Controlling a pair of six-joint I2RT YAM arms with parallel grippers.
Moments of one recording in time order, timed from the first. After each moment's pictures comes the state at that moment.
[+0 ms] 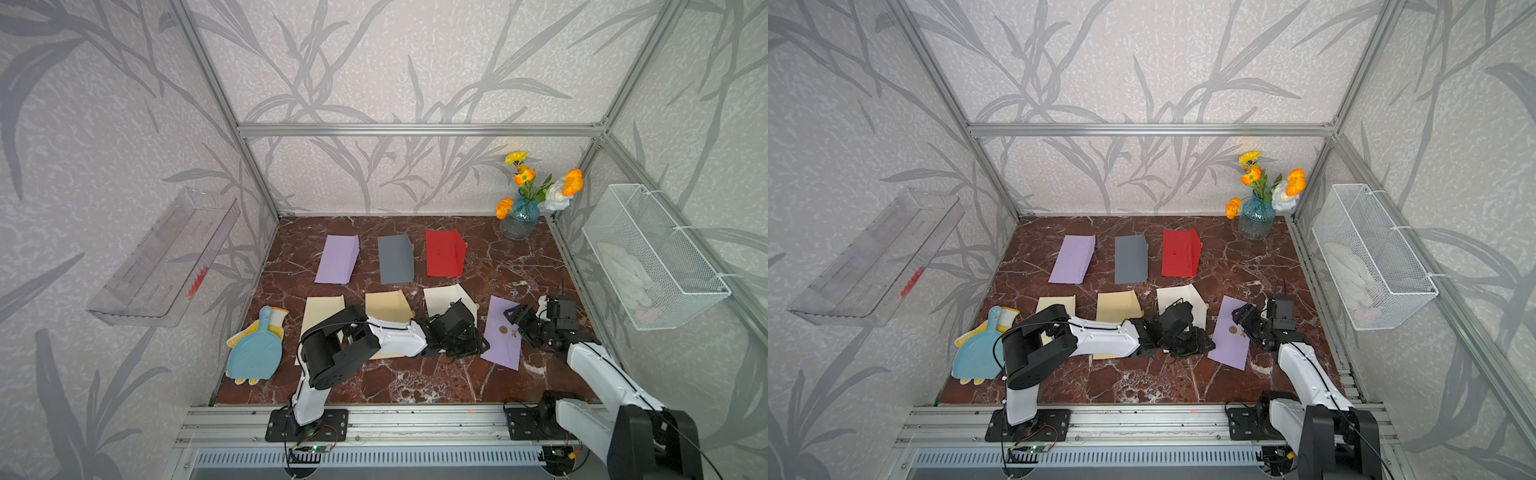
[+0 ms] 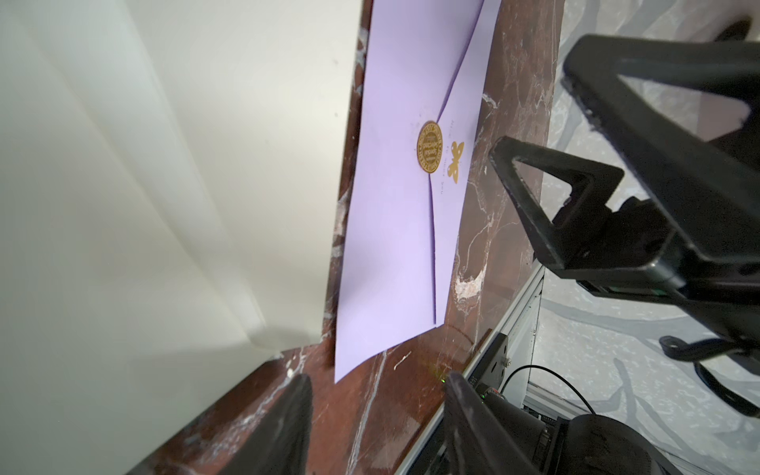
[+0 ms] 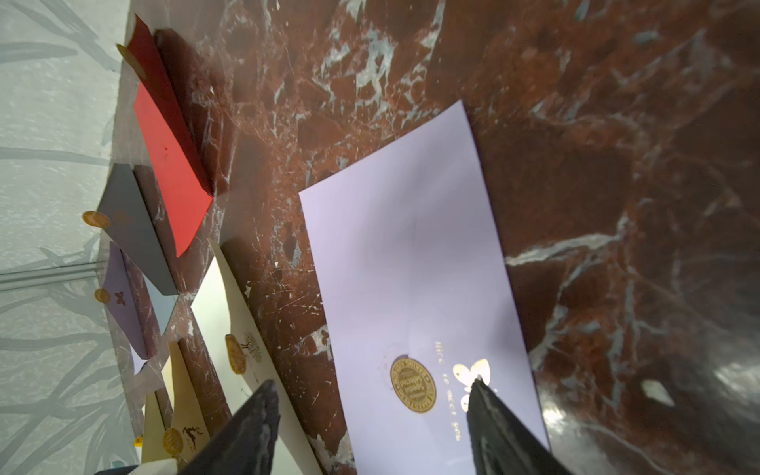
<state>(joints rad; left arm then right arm) -1.09 1.95 1.08 0.14 0.27 -1.16 -0.09 1.08 0.41 -0.26 -0.36 0.76</state>
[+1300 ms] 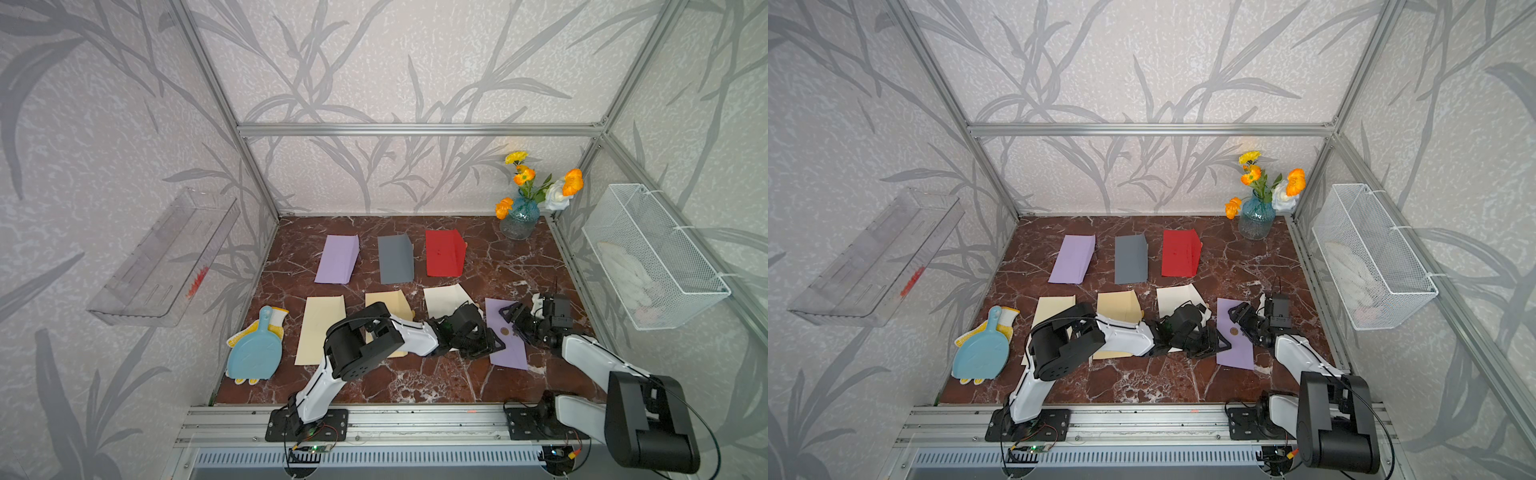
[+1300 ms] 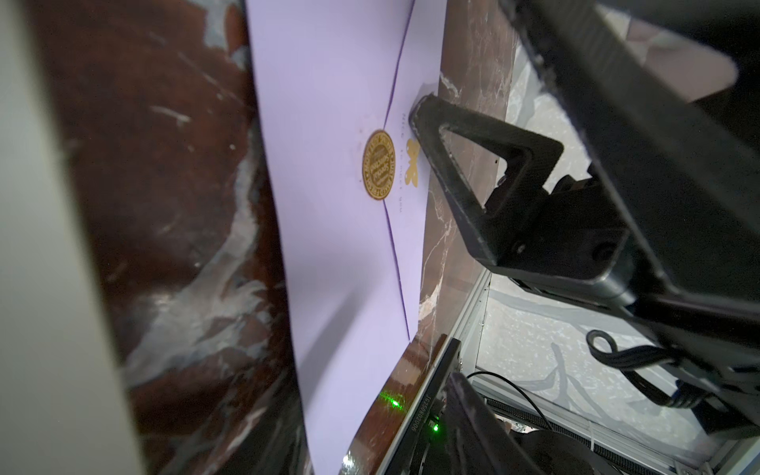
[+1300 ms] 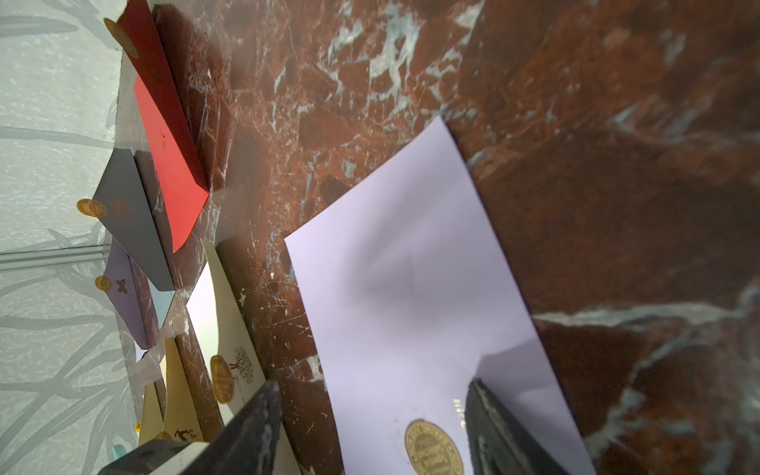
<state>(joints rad) -1.10 2.13 1.19 0.35 0.39 -1.27 -0.09 1.19 0.35 -0.07 -0.40 0.74</state>
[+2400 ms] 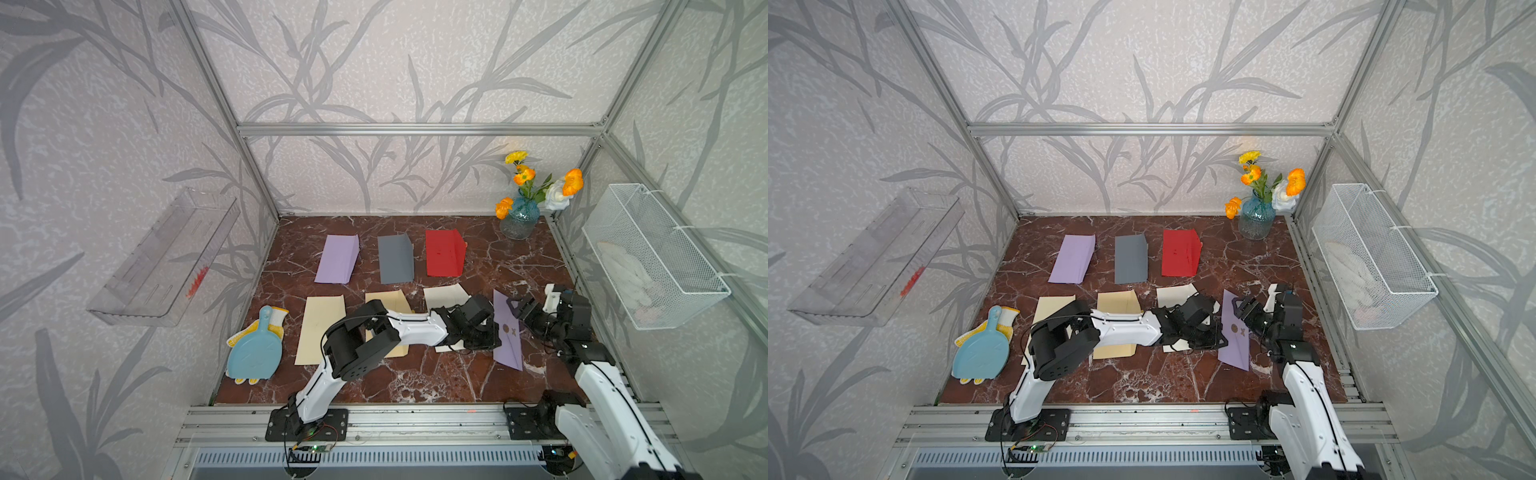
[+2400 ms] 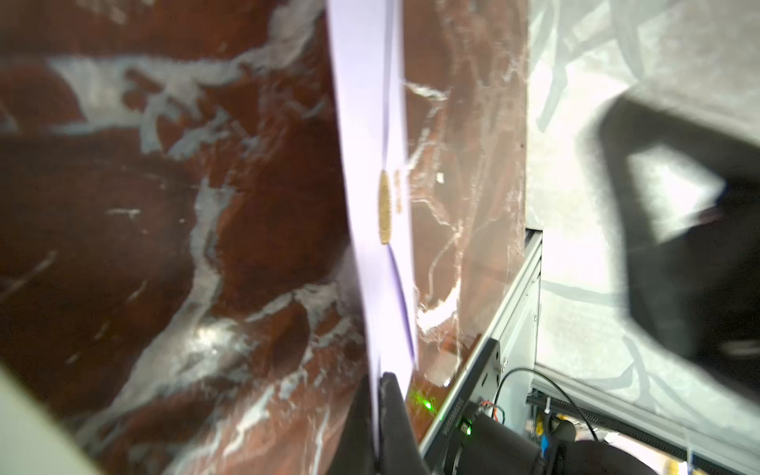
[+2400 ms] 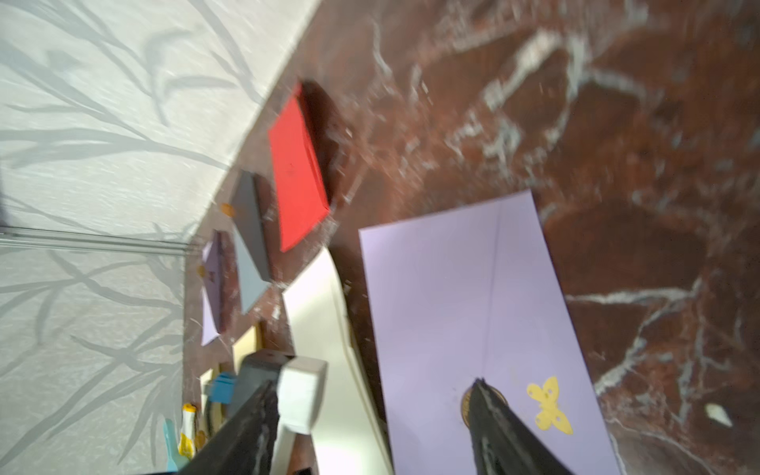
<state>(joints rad) -1.10 2.10 1.39 -0.02 0.35 -1.00 -0.09 0.69 0.47 -0.35 -0.38 0.73</state>
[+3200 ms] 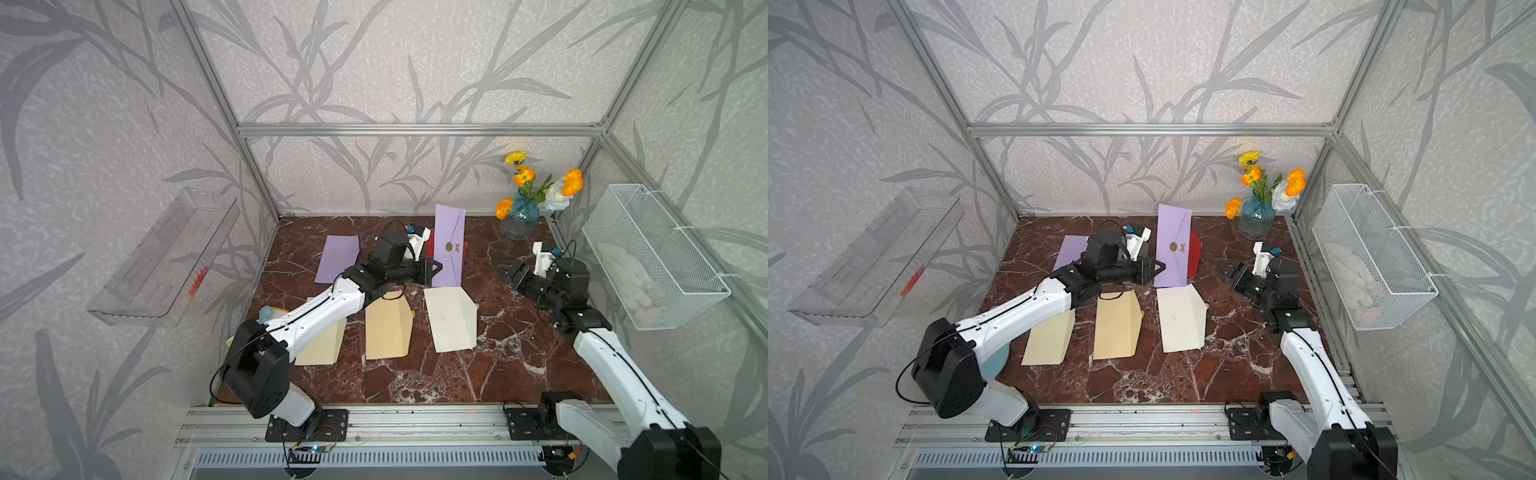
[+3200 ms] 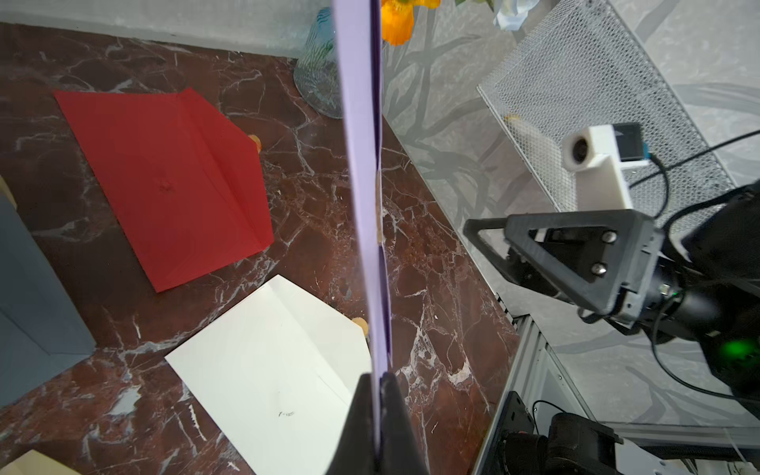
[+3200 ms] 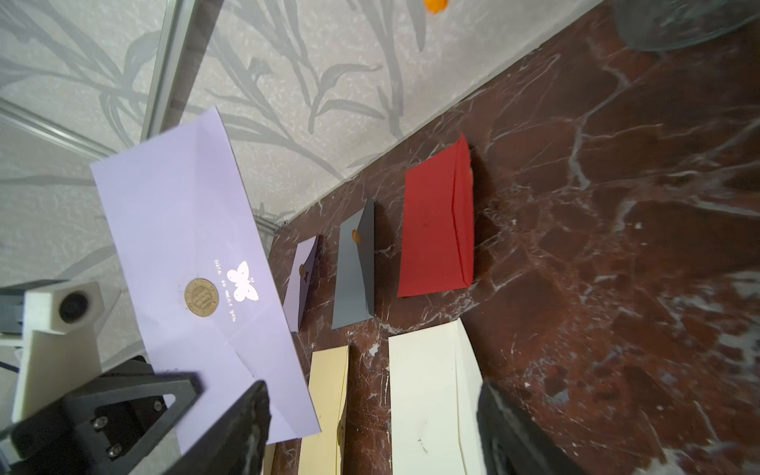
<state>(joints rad) -0.63 1.51 1.18 -0.13 0.42 -0.49 0.09 1.07 0.71 -0.05 -0.50 0.67</state>
